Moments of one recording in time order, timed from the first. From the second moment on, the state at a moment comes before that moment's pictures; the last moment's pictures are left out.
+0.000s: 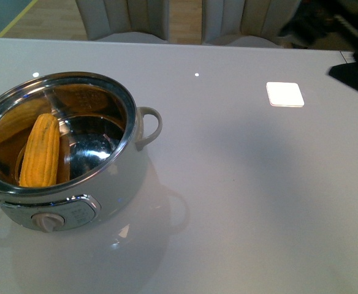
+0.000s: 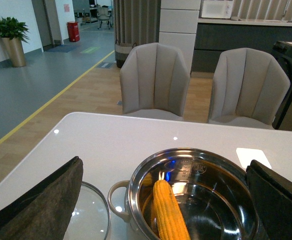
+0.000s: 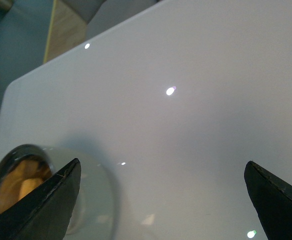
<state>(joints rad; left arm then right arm) 0.00 0.00 0.01 0.00 0.00 -0.01 0.25 1.64 0.72 0.41 -0.03 0.57</state>
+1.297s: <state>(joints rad) 0.00 0.00 0.01 0.00 0.00 -0.01 0.00 0.52 0.02 0.52 0.00 0.01</state>
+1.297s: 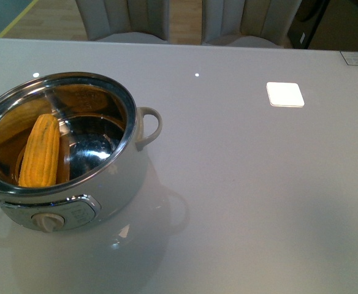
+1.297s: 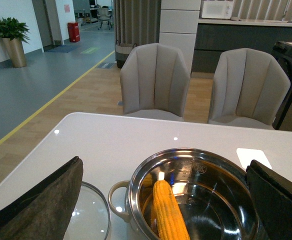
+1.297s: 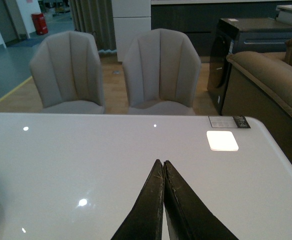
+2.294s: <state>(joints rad) 0.00 0.00 0.01 0.00 0.00 -0.01 0.00 0.05 0.02 0.02 0.00 0.01</state>
